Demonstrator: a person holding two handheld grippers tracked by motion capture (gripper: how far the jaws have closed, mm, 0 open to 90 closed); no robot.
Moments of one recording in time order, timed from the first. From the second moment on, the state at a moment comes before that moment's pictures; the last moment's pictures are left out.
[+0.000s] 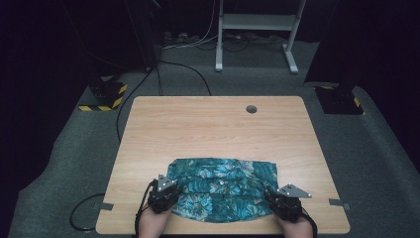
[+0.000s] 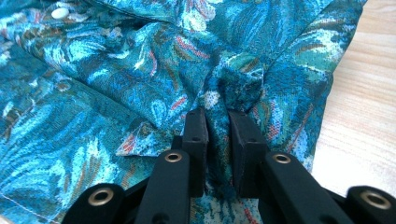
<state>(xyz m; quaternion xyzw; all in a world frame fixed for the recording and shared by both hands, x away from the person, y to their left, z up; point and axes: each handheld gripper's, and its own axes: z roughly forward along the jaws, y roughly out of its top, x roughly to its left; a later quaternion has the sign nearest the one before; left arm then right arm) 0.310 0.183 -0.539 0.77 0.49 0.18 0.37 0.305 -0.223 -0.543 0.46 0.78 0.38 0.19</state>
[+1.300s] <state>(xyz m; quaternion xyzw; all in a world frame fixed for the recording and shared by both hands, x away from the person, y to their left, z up) 0.411 0.173 -0.504 0.74 0.51 0.19 0.39 0.412 -0.224 -0.502 0.47 0.76 0.40 0.21</state>
